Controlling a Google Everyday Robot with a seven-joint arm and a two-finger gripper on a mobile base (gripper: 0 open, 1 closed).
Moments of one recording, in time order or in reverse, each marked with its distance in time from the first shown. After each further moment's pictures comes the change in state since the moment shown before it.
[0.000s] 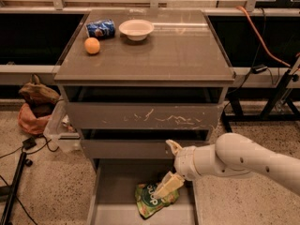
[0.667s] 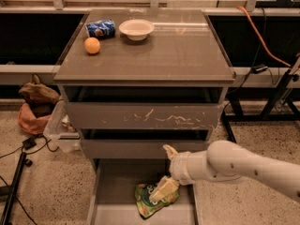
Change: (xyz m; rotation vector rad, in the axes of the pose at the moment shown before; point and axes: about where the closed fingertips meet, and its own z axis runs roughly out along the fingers) arm 0.021 -0.002 0.027 0.018 0.015 0.010
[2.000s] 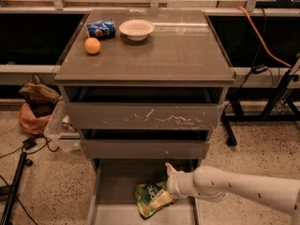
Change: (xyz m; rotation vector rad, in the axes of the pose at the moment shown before) arm 0.143 -0.025 0.120 0.083 0.061 0.113
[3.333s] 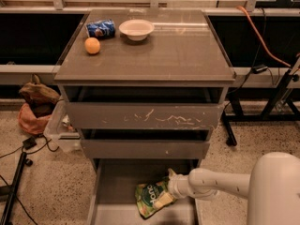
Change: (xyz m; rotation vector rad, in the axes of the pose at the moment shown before) arm 0.091 -0.040 0.076 0.002 0.094 0.052
